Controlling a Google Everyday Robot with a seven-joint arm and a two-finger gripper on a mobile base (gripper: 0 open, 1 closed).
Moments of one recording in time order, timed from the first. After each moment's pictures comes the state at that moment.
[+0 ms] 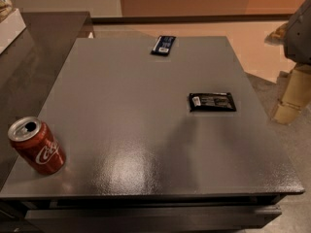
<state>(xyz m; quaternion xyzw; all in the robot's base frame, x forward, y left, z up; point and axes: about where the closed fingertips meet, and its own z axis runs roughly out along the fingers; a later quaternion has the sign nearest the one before) 0.438 -0.217 0.976 -0.60 0.78 -0.03 0.16</state>
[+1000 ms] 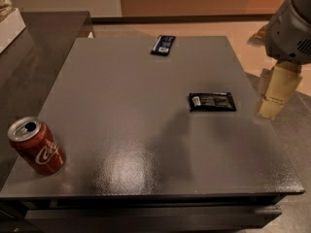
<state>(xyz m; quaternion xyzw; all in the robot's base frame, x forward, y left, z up) 0.456 -0.199 0.965 -0.62 0.77 -0.01 0.16</state>
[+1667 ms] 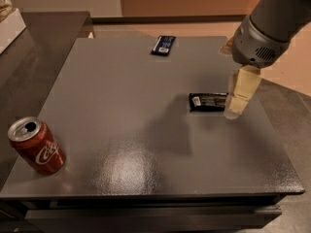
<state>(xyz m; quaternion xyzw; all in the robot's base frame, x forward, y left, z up) 0.504 -0.167 0.919 -0.65 0.75 0.05 0.15</state>
